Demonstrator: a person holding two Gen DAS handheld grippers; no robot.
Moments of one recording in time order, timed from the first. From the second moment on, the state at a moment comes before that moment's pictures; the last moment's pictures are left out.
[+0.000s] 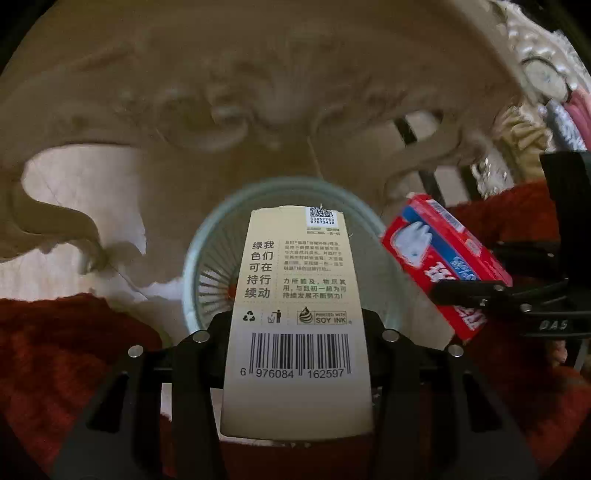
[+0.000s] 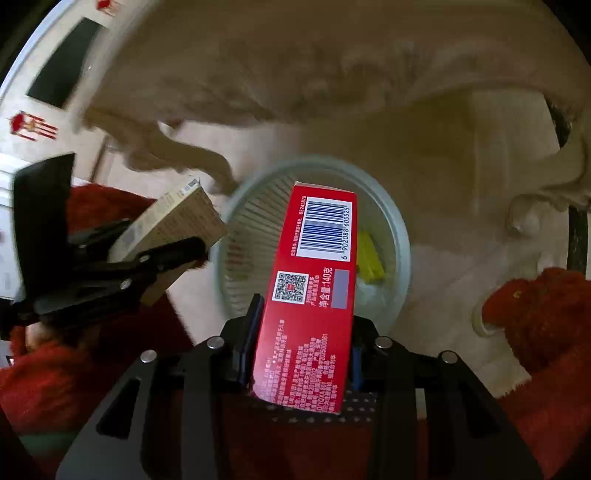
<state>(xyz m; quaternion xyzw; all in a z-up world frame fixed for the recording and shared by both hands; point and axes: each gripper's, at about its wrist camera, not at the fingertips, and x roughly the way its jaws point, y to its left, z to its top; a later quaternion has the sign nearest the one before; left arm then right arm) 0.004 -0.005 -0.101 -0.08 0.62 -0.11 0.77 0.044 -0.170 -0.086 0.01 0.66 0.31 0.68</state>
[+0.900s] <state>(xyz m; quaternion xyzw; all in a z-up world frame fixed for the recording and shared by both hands) -0.007 0.017 -0.039 -0.09 0.58 -0.09 0.80 0.020 -0.181 -0.028 -0.05 0.62 0.35 0.70</state>
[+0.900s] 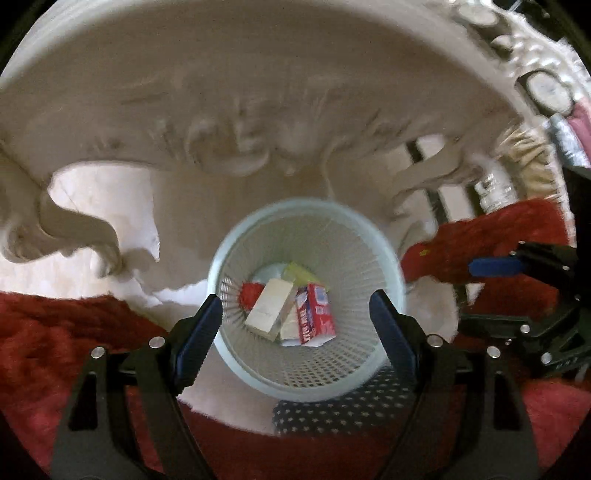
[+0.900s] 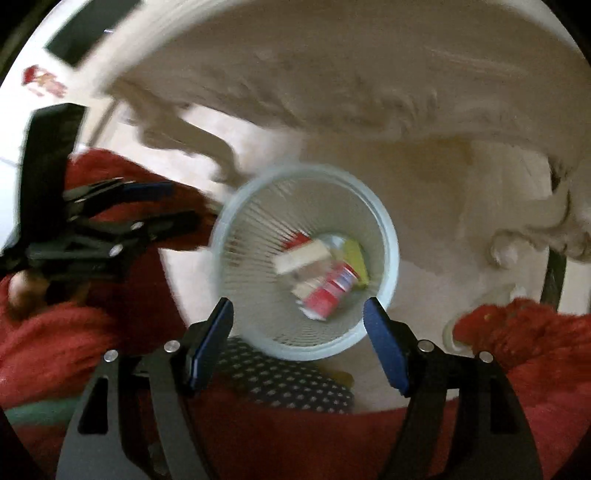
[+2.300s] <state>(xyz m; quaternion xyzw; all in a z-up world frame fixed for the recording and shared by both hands) 0.295 0.100 0.061 -0.06 0.47 0.15 0.87 0.369 -0.134 0.072 -0.04 0.46 0.16 0.87</state>
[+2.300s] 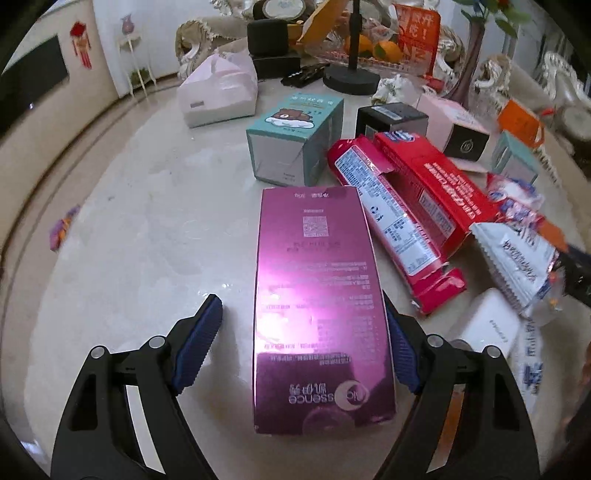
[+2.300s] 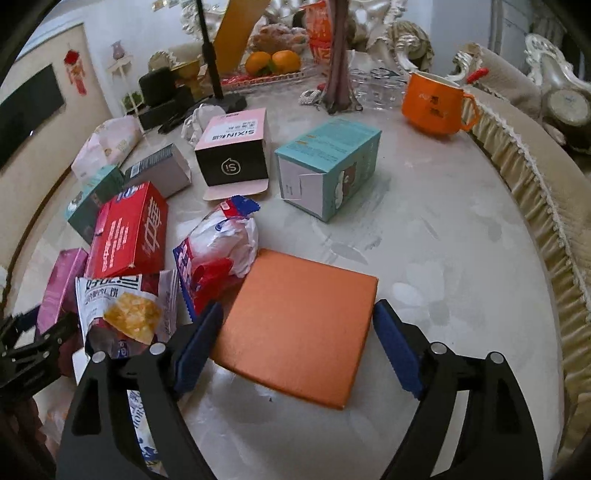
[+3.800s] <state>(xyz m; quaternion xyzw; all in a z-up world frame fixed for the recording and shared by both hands) -0.038 0.028 0.013 -0.14 0.51 -0.10 0.84 0.021 -0.212 0.046 0.05 0.52 0.36 0.77</state>
